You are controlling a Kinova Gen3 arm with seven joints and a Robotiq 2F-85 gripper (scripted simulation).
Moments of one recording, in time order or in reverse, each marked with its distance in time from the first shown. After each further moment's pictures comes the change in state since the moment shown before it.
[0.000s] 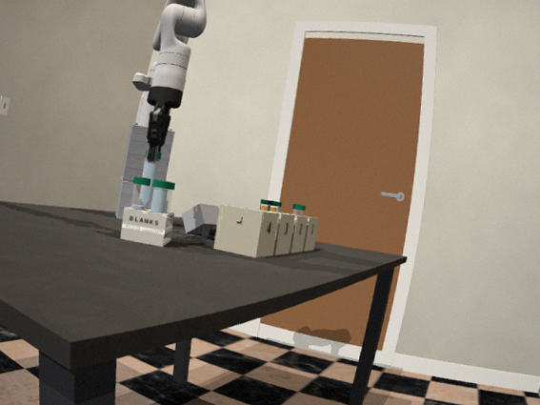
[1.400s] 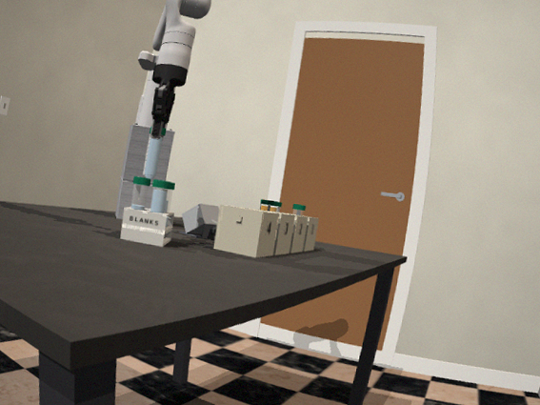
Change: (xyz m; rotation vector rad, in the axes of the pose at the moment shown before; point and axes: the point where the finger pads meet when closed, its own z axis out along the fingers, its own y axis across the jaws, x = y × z) arm 0.000 0.000 -0.051 0.000 0.000 0.000
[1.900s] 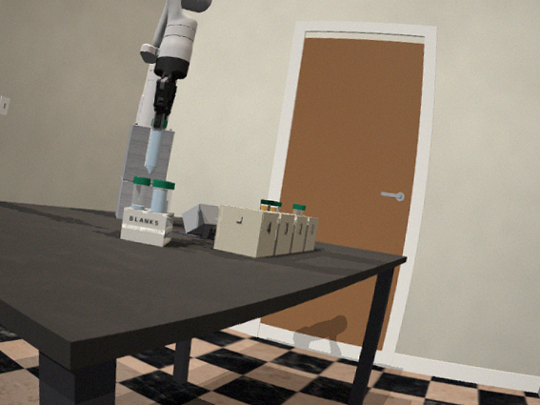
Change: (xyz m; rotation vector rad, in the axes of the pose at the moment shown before) arm 0.000 0.000 -0.017 0.000 0.000 0.000
